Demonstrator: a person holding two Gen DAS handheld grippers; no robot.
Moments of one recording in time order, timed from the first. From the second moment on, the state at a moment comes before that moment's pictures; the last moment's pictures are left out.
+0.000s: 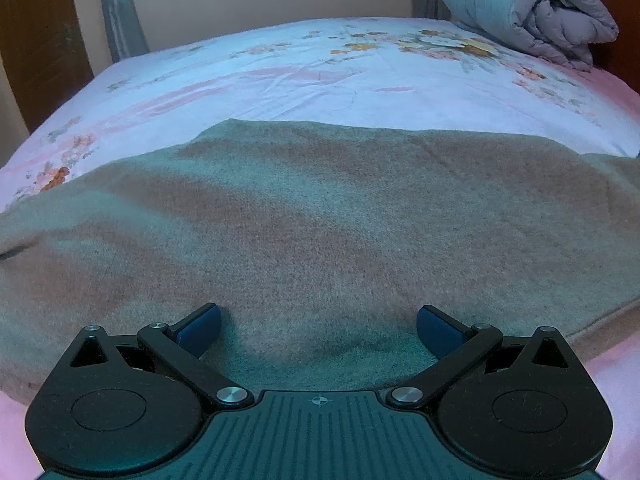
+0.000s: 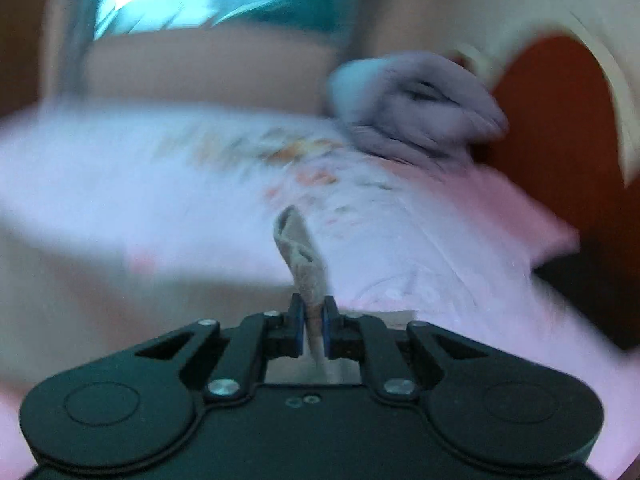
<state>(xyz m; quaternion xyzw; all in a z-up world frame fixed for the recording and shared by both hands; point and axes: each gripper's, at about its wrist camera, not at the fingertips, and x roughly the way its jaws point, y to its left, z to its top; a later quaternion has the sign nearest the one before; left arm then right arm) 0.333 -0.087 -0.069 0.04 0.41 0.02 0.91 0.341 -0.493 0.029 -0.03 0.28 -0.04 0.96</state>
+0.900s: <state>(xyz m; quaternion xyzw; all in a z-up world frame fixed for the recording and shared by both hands) 0.321 -0.061 -0.058 0.04 0.42 0.00 0.91 0.320 -0.635 -0.028 0.27 0.34 -0.09 0.90</state>
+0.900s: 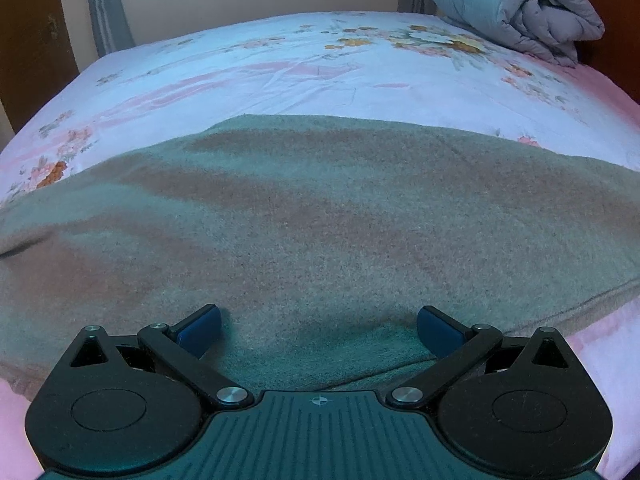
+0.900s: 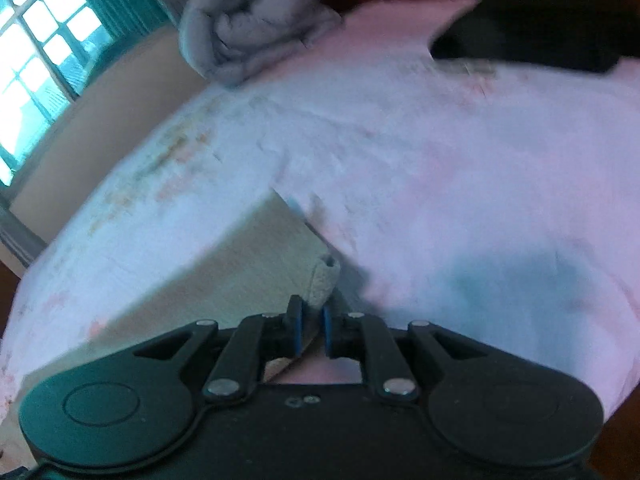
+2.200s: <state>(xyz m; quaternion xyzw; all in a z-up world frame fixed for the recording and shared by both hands) 0.318 -0.059 -0.062 0.03 0.41 -0.01 0.91 0.328 -0.656 -0.055 0.36 0.36 -0.10 0.85</state>
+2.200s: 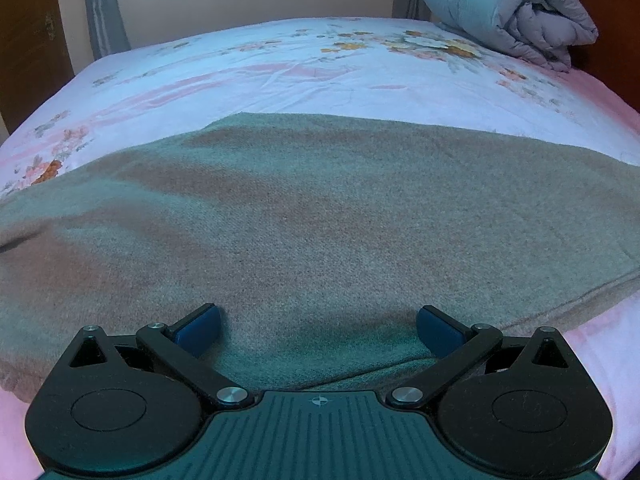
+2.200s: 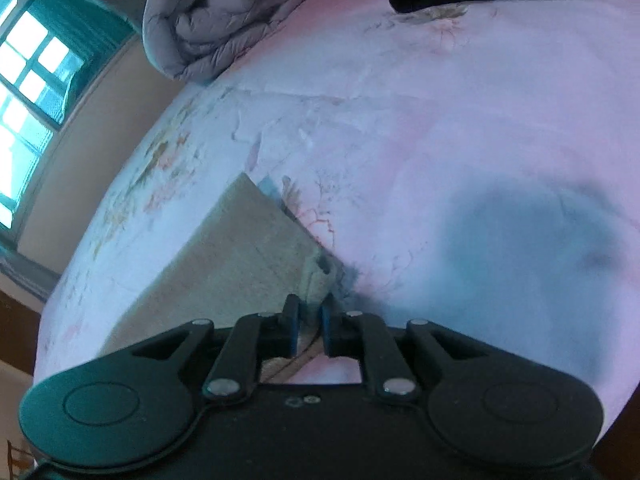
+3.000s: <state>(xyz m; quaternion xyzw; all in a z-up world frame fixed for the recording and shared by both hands) 0.244 0.091 -0.046 -0.05 0.36 0.13 0.92 0.314 -0.430 -0.085 0.48 0.43 0.12 0.75</state>
